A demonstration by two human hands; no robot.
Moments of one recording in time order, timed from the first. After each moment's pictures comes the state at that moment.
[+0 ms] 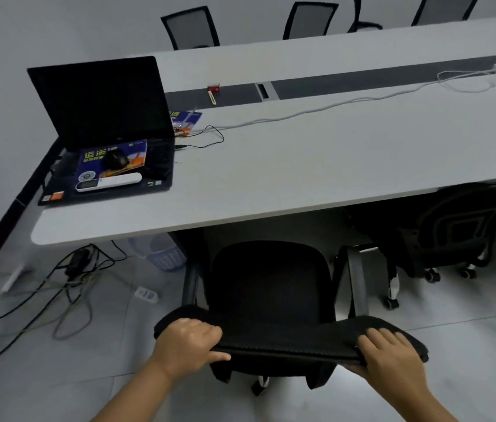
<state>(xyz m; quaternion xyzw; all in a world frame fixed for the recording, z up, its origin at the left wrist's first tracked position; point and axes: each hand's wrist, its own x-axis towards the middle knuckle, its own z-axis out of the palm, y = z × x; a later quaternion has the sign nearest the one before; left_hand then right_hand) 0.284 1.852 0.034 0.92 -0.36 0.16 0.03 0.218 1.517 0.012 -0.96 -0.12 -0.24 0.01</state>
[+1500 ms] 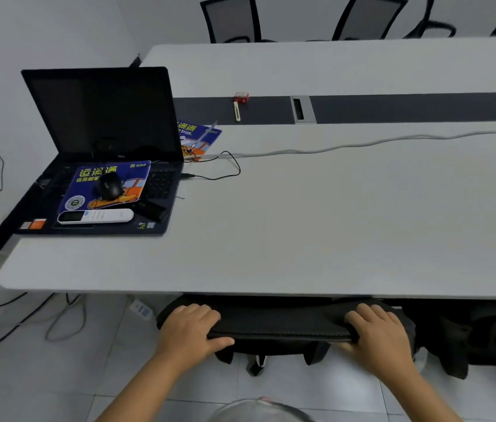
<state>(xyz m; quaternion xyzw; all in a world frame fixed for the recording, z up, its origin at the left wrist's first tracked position) 0.487 1.812 0.030 0.98 -0.17 0.09 0.07 0.499 1.485 0.018 -0.97 -0.16 -0.19 0.02</state>
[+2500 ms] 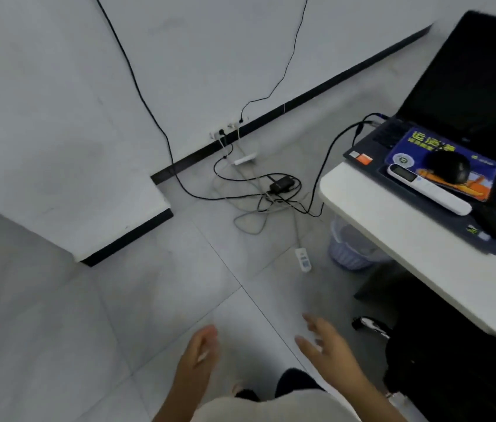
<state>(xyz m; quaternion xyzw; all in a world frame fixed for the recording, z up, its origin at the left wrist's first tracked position) 0.150 2.083 0.004 0.56 0.57 0.17 0.58 0.340 1.967 0.023 -0.79 -0.30 0.42 0.34</state>
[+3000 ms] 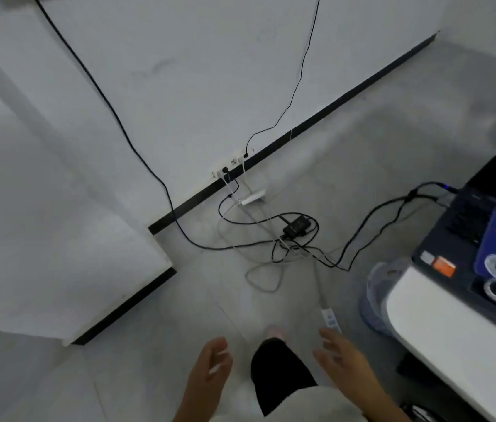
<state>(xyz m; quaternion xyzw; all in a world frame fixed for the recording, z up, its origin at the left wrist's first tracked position) 0.275 2.363 -0.013 0.59 0.53 0.13 0.59 0.473 2.229 0.009 -0.79 -0.20 0.44 0.36</state>
